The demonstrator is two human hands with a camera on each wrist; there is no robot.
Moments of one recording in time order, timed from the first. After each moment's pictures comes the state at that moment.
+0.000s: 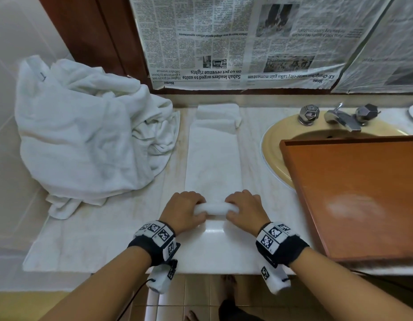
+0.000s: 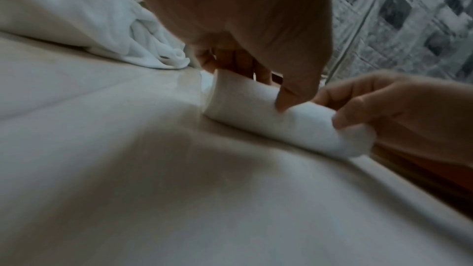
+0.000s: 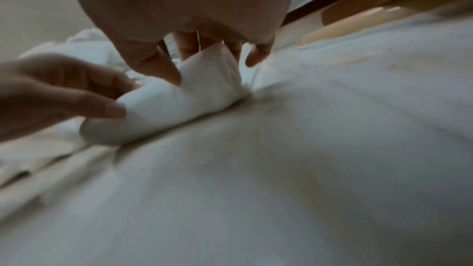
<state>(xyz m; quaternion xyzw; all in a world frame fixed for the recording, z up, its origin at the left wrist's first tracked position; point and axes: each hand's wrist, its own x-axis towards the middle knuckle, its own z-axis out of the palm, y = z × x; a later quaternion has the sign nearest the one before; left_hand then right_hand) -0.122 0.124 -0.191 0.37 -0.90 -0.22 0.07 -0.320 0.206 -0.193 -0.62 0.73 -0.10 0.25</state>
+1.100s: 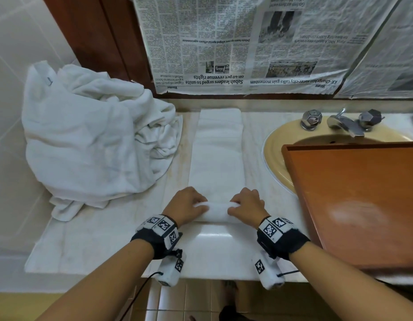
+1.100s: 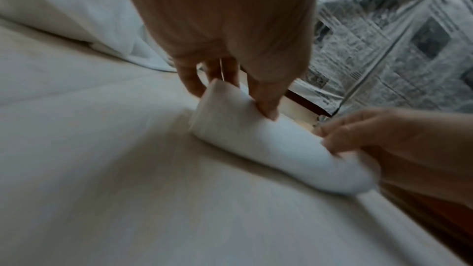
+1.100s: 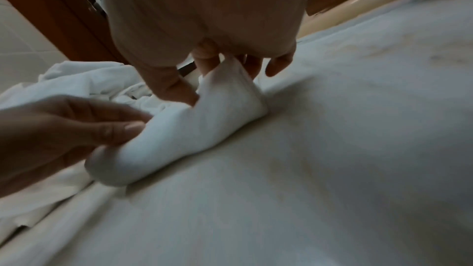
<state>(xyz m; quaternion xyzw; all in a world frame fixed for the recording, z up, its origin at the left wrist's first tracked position) -0.132 0.106 -0.186 0.45 -0.83 -0.33 0.08 -0.323 0.186 -0.181 -0.53 0.78 -0.10 0.31</state>
